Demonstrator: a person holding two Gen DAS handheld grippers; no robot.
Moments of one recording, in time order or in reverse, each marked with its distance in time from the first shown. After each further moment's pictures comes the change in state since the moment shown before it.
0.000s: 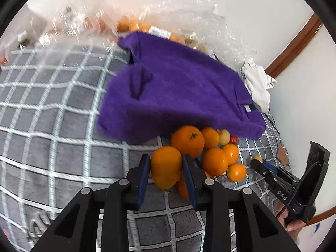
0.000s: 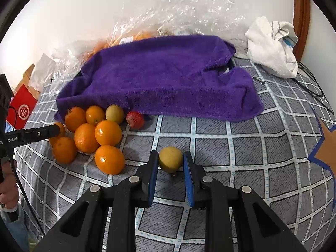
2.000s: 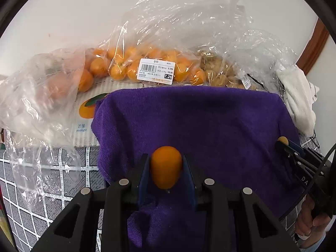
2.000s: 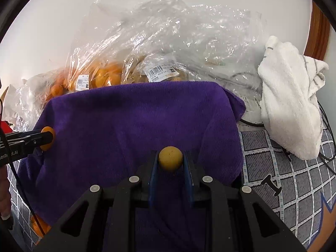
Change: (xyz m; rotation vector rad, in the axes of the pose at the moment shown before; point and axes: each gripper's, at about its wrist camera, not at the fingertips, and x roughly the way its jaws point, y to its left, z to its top) left arm 0.102 -0.033 0.148 0.180 0.055 0.223; right arm 0.097 -0.029 0.149 0.026 -0.014 -0.088
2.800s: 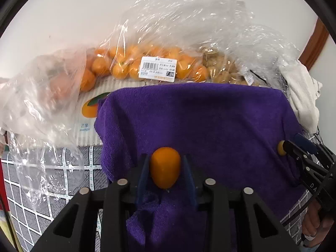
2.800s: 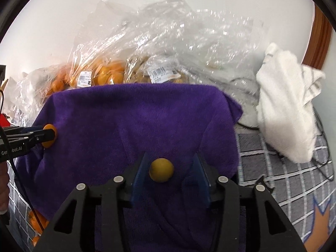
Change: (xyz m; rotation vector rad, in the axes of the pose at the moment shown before) left arm 0.000 -0.004 -0.001 0.028 0.012 0.025; right arm -0.020 0.007 0.001 -0.059 -0.030 -0.057
